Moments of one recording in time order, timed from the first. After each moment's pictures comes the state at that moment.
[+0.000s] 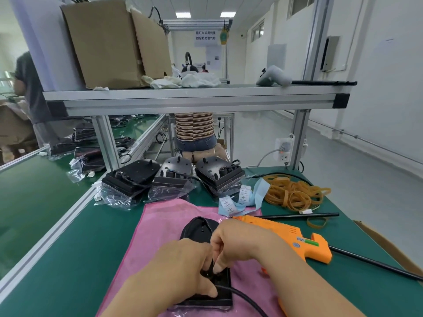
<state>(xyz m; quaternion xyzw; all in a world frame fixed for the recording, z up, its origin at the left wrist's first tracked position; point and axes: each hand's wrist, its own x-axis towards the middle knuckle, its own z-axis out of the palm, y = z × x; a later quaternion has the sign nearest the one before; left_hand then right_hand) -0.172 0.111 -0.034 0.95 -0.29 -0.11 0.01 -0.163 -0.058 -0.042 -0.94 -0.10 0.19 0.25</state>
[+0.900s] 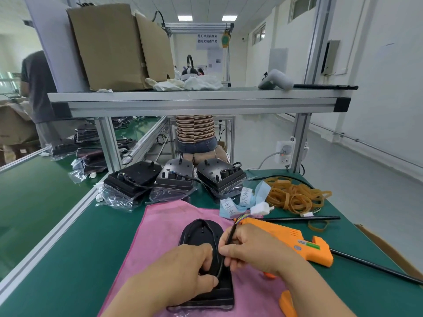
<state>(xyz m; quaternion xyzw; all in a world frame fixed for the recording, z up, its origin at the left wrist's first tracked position) -0.167 0.122 -0.047 0.93 -0.31 -0.14 0.13 -0.192 -0.074 -0.053 -0.85 -0.06 0.11 0.51</state>
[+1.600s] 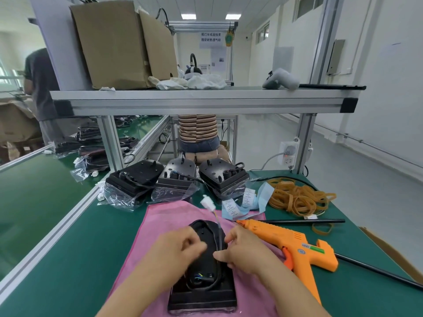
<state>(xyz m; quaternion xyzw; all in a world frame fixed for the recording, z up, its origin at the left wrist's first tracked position) -0.146 0.132 -0.061 0.90 -0.20 -0.05 0.39 -0.177 -0.050 -0.069 -0.85 0.13 0.06 0.51</state>
